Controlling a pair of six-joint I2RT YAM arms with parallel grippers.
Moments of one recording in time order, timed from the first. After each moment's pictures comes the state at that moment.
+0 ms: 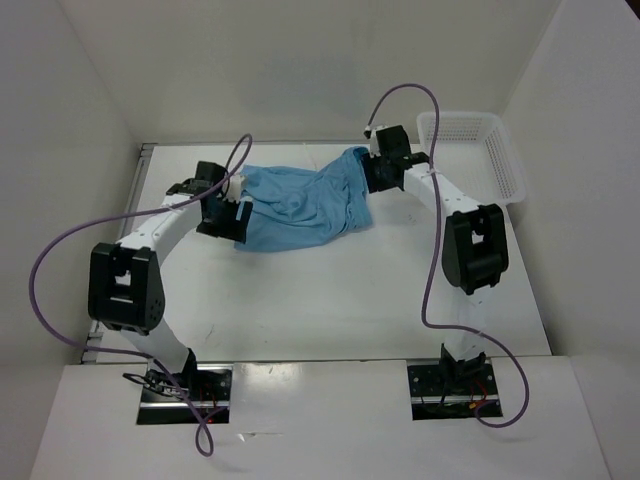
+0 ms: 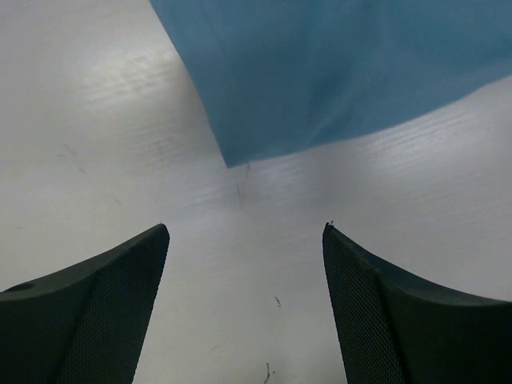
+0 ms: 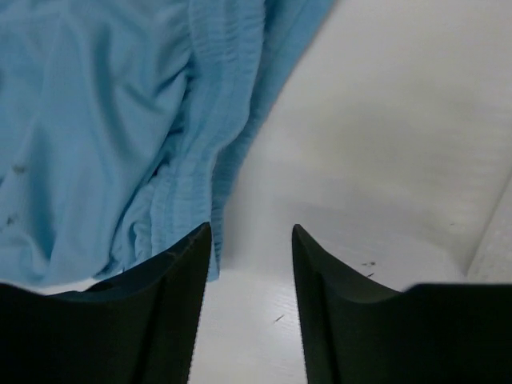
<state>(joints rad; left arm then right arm) -0.14 1.65 1.26 -0.69 0.08 0.07 0.29 2.00 1.67 -0.47 0.04 -0.03</state>
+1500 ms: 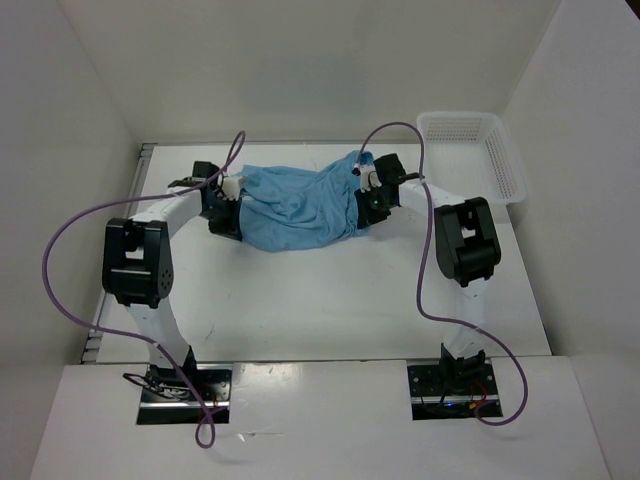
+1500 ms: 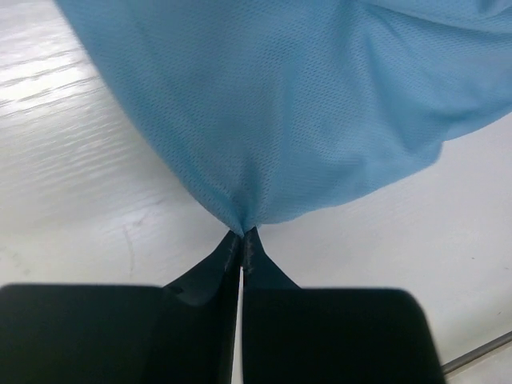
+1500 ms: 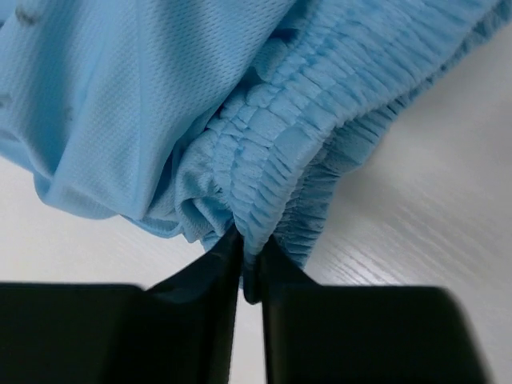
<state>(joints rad) -0.06 1.89 1.32 -0.63 0.35 0.07 0.27 2.08 1.48 -0.47 -0.36 -0.12</state>
